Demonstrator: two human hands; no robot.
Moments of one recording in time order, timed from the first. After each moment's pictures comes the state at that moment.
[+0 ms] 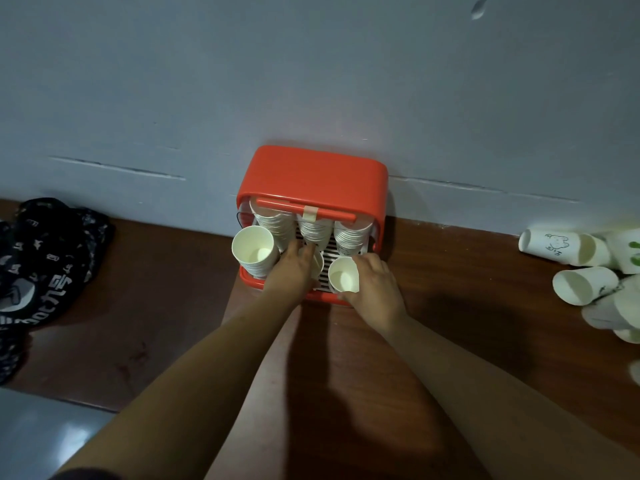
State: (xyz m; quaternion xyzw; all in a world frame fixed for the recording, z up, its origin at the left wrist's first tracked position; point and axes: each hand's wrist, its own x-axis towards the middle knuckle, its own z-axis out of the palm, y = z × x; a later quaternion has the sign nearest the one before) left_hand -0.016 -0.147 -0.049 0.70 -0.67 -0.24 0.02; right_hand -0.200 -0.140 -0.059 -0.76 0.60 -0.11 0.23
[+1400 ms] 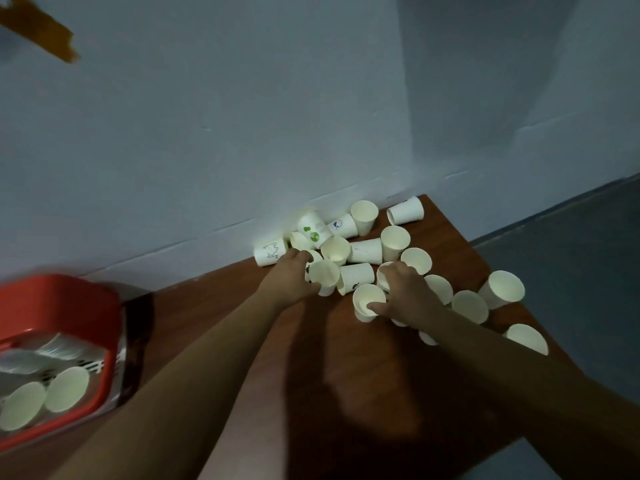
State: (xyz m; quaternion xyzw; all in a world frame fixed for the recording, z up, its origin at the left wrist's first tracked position) left_hand -0.527 -0.170 0.031 0.47 -0.84 -0.28 0.01; right_hand -0.751 -0.039 0.016 -0.60 0.78 -0.08 0.17
